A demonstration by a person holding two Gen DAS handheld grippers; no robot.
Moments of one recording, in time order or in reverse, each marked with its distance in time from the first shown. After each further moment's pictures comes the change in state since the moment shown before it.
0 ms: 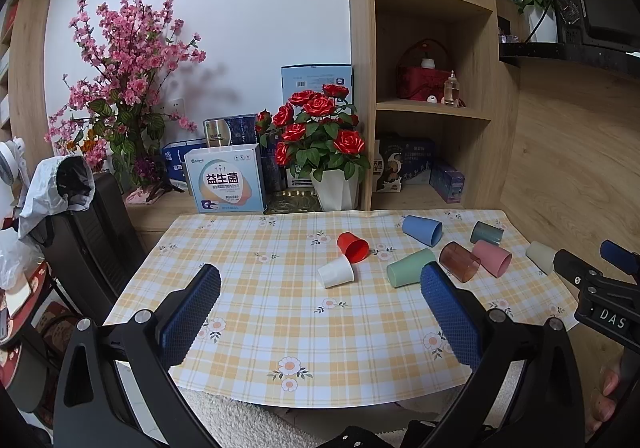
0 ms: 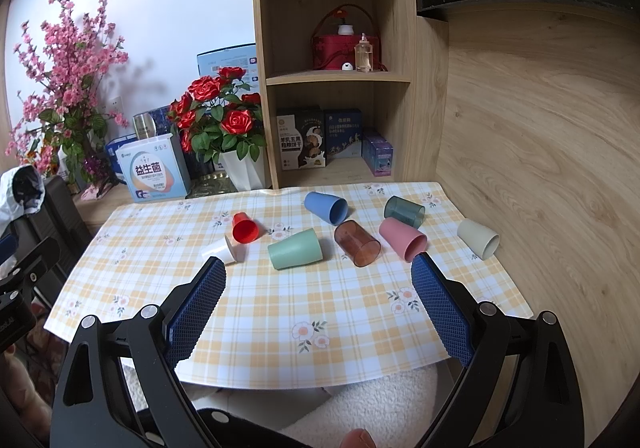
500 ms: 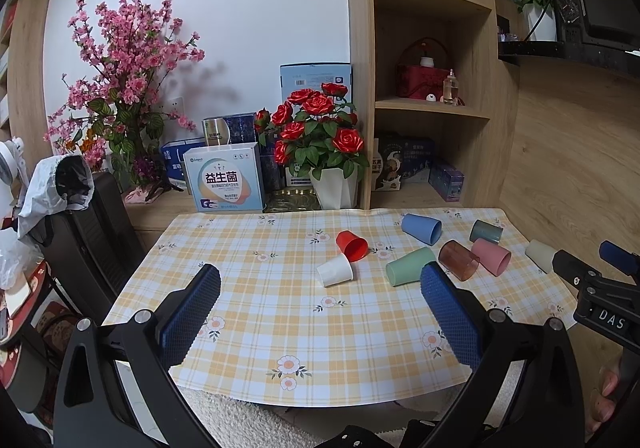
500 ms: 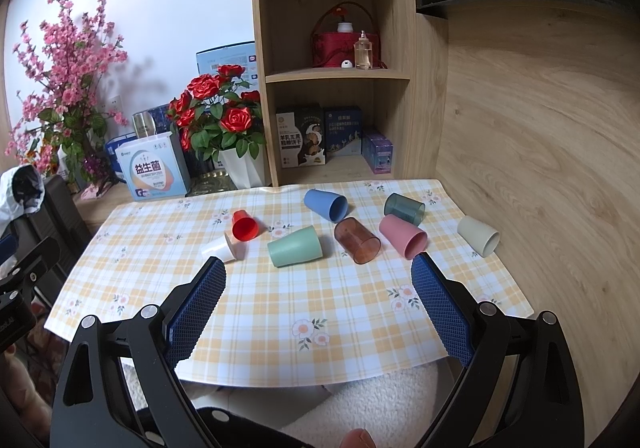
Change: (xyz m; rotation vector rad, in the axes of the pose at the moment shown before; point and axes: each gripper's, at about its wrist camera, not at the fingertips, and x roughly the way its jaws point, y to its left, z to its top) left arm 0.005 0.000 -0.004 -0.002 0.006 0.001; right arm 0.000 0.000 -0.001 0.001 0.003 0.000
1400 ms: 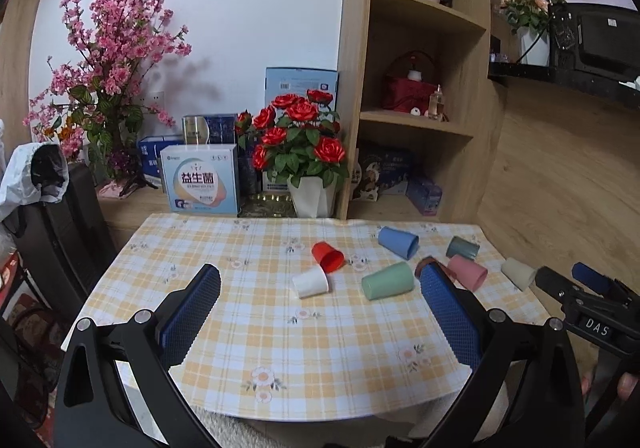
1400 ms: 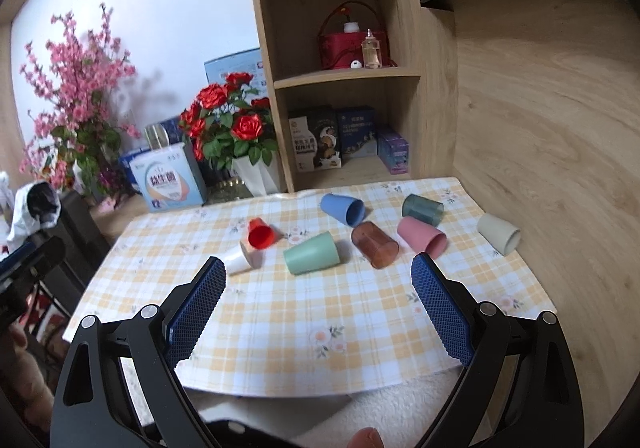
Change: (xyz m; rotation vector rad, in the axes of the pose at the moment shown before) left arm 0.016 0.009 0.012 -0.052 -0.025 -0.098; right arm 0.031 -0.017 -0.008 0.037 -0.038 0.084
